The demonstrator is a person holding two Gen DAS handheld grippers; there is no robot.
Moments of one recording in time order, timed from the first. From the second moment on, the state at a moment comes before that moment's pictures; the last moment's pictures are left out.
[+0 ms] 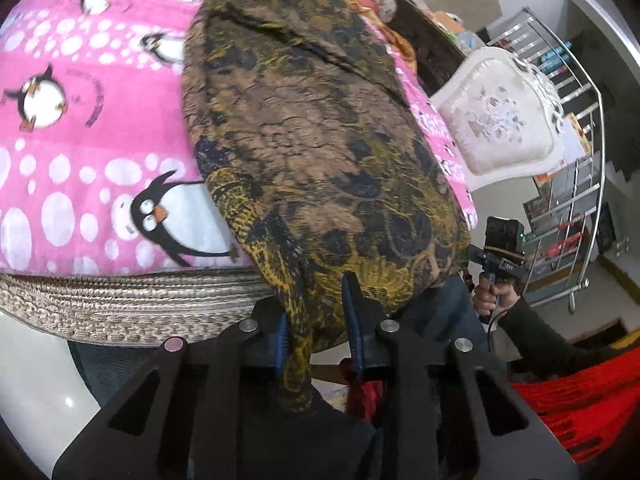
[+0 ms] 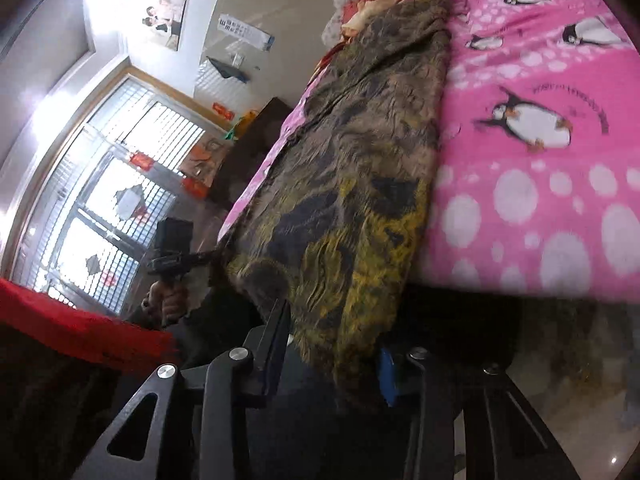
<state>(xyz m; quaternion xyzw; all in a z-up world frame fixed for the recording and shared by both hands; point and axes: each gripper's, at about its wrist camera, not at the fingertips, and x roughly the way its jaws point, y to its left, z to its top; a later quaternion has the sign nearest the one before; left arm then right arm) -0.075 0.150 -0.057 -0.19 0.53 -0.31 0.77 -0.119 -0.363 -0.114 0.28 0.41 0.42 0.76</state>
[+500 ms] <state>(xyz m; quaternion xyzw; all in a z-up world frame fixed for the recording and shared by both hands) -0.087 0.165 0.005 -0.23 0.40 -0.32 0.83 -0.131 -0.354 0.003 0.25 0.26 0.44 0.82</state>
